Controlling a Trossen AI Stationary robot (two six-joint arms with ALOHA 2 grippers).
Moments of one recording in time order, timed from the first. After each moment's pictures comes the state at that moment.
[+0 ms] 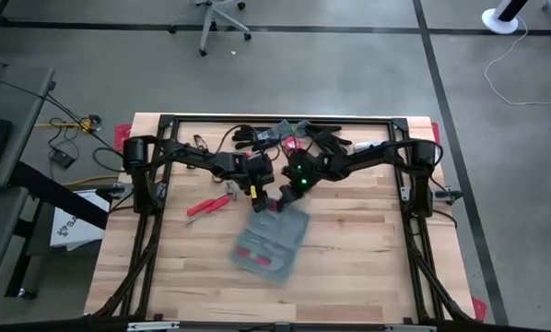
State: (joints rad) left arm 0.22 1.92 0.98 -0.26 0.20 -0.26; right arm -0.22 1.95 1.03 0.18 -0.62 0.88
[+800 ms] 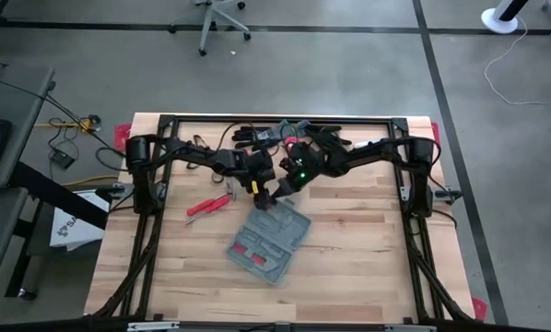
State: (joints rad) left arm 0.24 1.92 0.98 -0.23 0.33 -0.27; right arm -0.27 1.97 1.03 0.27 -0.64 0.85
